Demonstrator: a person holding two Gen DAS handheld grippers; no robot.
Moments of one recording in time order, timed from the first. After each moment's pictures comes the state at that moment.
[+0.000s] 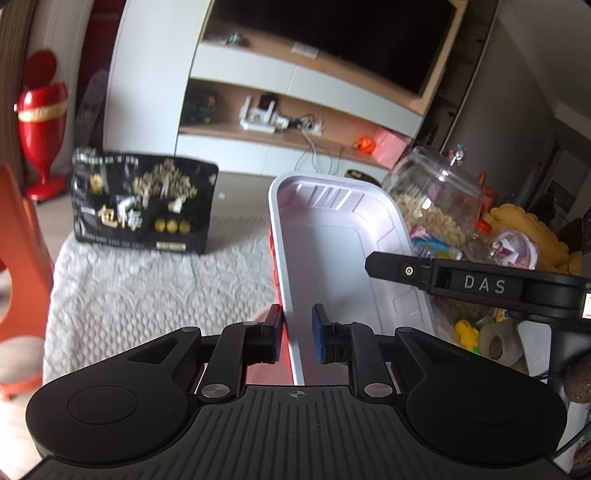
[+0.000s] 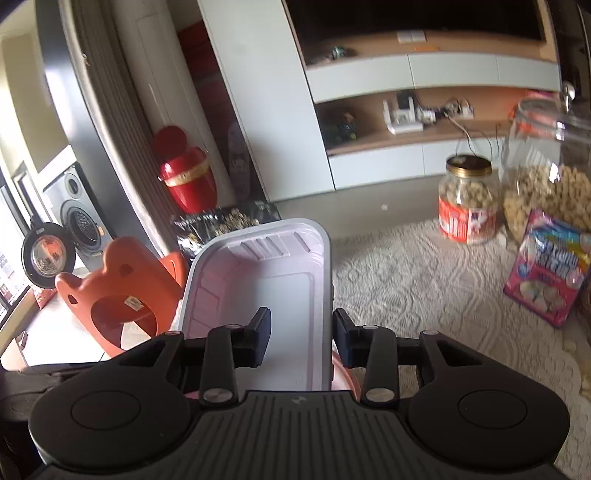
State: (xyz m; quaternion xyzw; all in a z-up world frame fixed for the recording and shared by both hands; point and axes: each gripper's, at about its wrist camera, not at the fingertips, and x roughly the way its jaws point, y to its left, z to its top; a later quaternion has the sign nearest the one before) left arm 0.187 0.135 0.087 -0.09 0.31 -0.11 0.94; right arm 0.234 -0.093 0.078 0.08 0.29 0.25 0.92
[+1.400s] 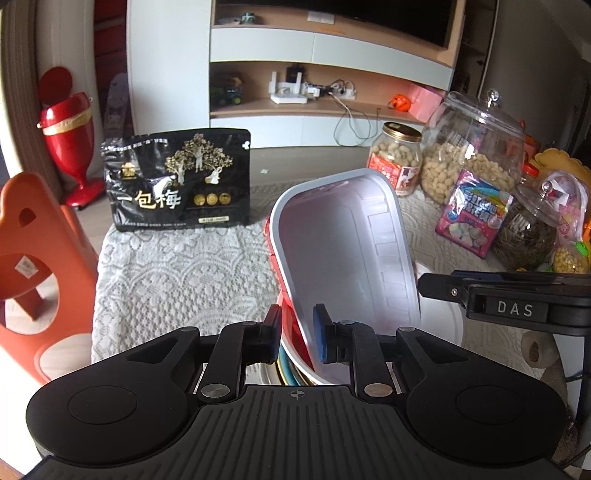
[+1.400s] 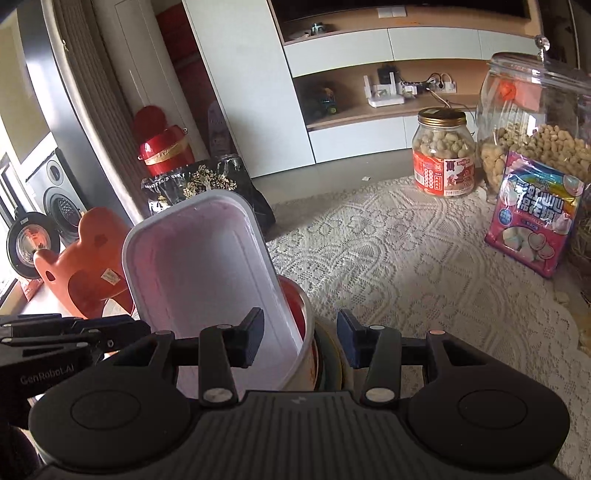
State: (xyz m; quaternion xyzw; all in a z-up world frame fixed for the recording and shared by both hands) left arm 0.192 0.124 0.059 -0.02 0.37 -0.04 0.93; right arm 0.230 -0.111 0.017 0.08 0.34 0.21 0.91
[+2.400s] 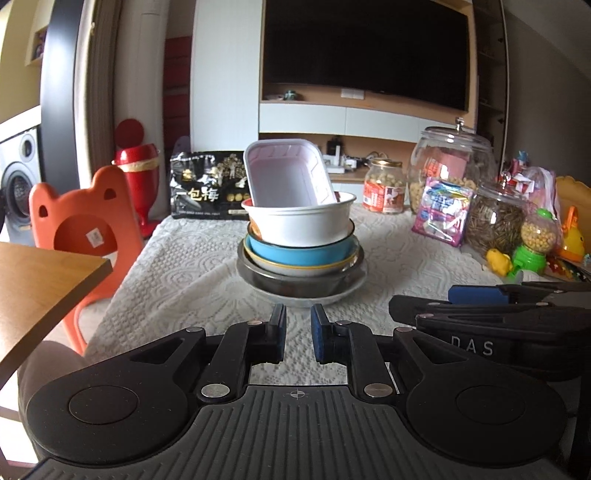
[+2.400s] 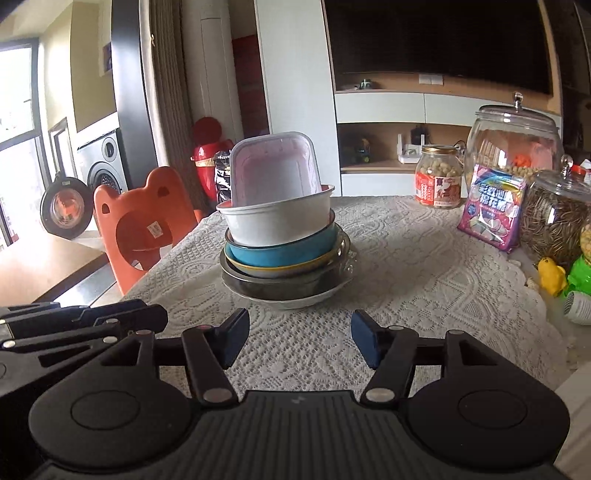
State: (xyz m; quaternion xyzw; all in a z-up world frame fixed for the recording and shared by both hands) left arm -0.039 0.011 0.000 -0.01 0.23 0.06 0.97; right arm 0.018 -0.172 -0.039 0.02 0.23 0.26 0.94
